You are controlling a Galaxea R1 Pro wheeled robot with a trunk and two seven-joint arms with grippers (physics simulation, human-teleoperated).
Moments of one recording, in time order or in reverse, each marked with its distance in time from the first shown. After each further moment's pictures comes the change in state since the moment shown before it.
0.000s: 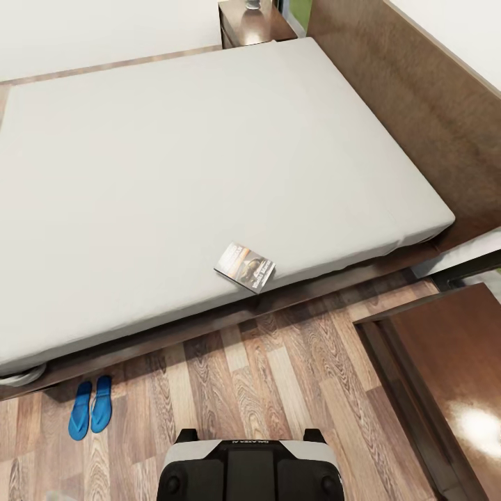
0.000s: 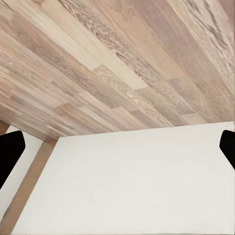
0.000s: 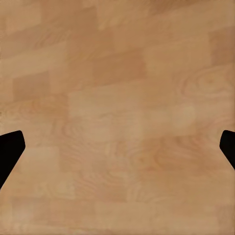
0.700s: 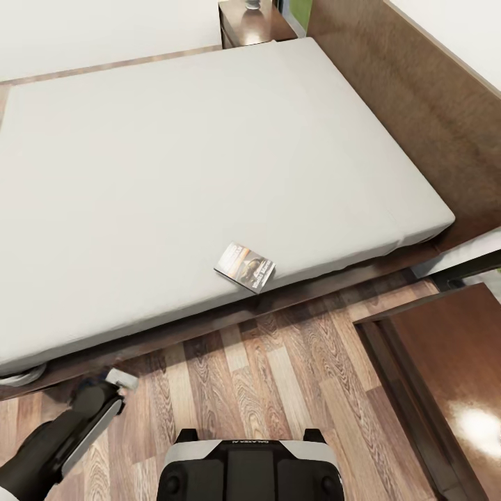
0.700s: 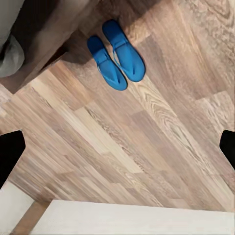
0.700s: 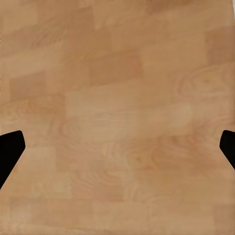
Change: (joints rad) left arm -0.083 0.000 0.130 -0.845 0.035 0.582 0.220; right arm 0.000 -0.007 -0.001 0.001 0.000 0.000 0.001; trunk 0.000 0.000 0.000
